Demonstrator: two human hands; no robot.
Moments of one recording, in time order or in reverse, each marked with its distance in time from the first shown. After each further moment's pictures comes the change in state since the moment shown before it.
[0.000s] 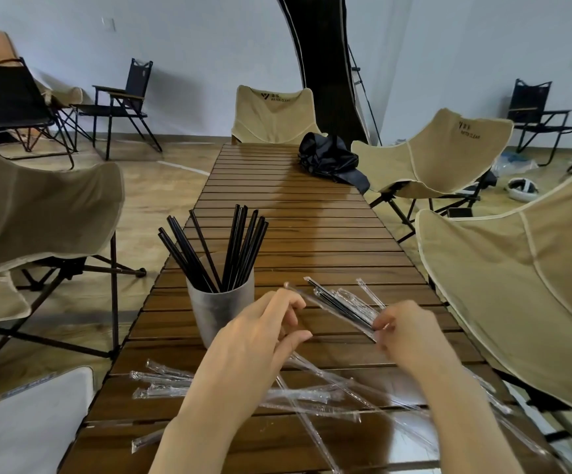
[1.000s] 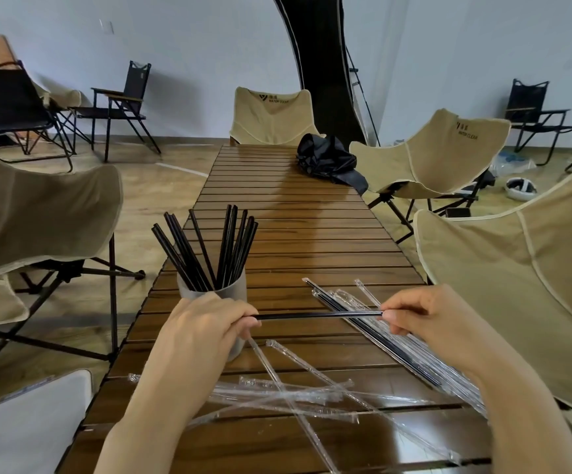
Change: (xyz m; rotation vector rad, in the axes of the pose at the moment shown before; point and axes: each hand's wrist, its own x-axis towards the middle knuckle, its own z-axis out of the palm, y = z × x) left_hand -0.006 -0.015 -0.044 0.118 0.035 0.079; right_hand -0.009 0.015 -0.047 0.282 -0.075 -0.421
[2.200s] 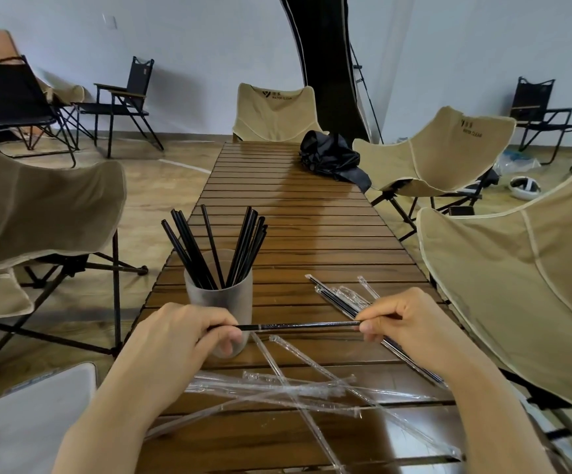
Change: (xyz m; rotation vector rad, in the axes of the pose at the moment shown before) left_hand -0.016 -0.017 -0.016 -0.022 -0.158 -0.221; right_hand 0.006 0.000 0.026 0.004 -0.080 -0.082
